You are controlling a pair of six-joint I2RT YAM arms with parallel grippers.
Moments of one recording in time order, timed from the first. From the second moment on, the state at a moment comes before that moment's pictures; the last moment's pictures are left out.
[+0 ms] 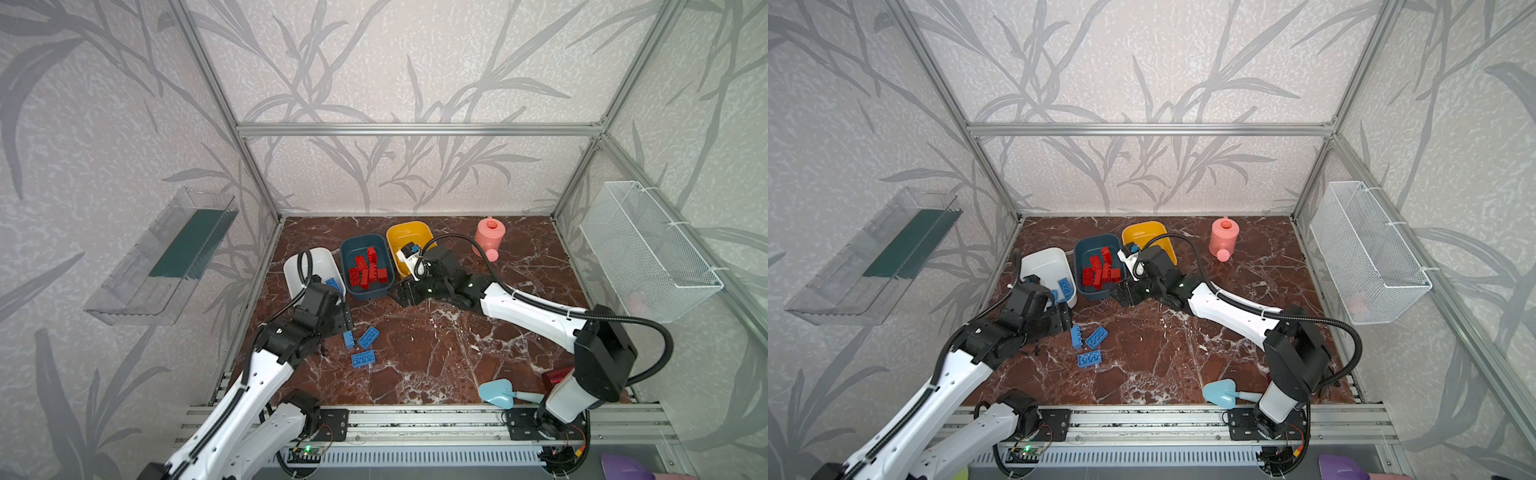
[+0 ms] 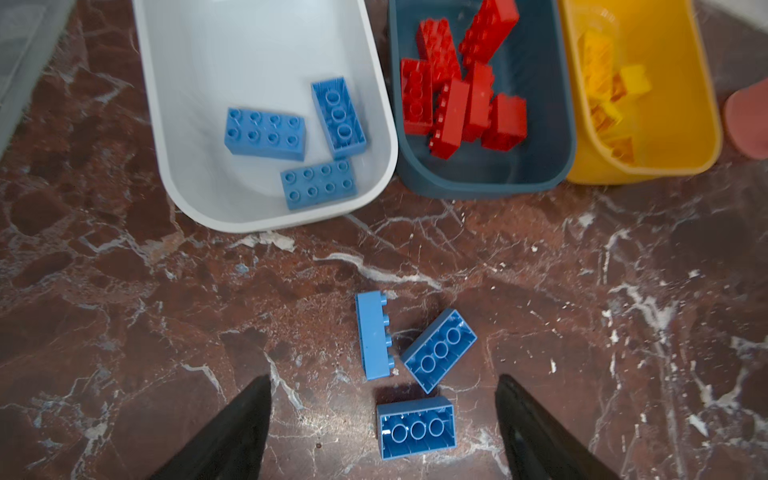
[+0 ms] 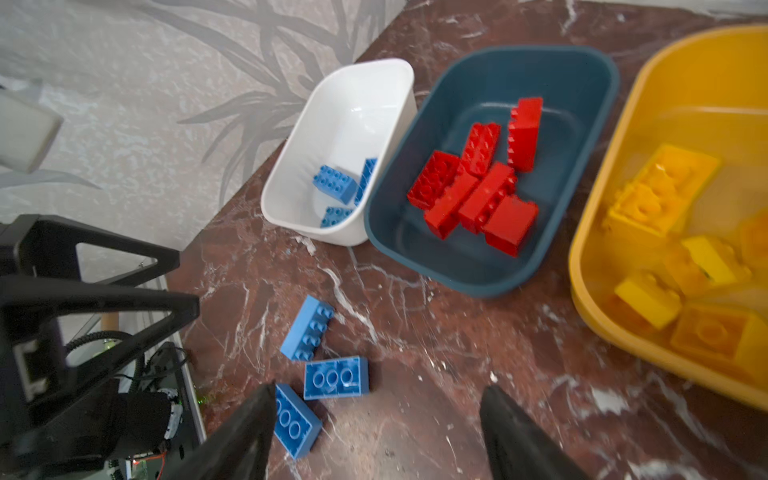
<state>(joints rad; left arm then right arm) -0.42 0.86 0.80 -0.92 -0.22 -0.65 0.81 1.61 1.15 -0.14 -0.27 0.32</state>
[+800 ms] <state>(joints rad) -0.46 1.29 0.63 -0.68 -0.25 -0.83 0.78 1.35 0.69 0.06 -0.14 0.35</state>
